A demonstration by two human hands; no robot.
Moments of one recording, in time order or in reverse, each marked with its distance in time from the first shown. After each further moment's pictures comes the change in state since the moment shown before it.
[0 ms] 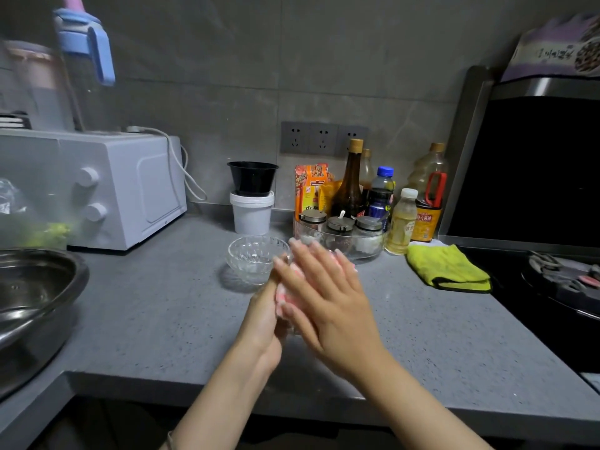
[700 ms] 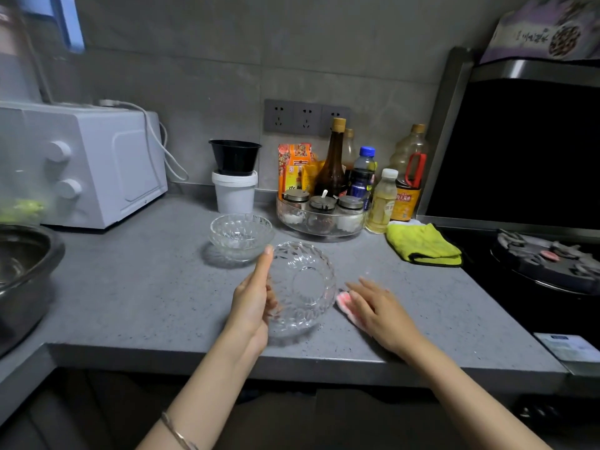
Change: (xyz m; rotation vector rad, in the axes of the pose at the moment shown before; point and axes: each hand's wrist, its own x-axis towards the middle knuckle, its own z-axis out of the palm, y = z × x) left_hand -0.003 -0.024 -0.005 0.084 0.207 -0.059; right_hand -0.097 0.092 0.006 0.260 -0.568 0.657
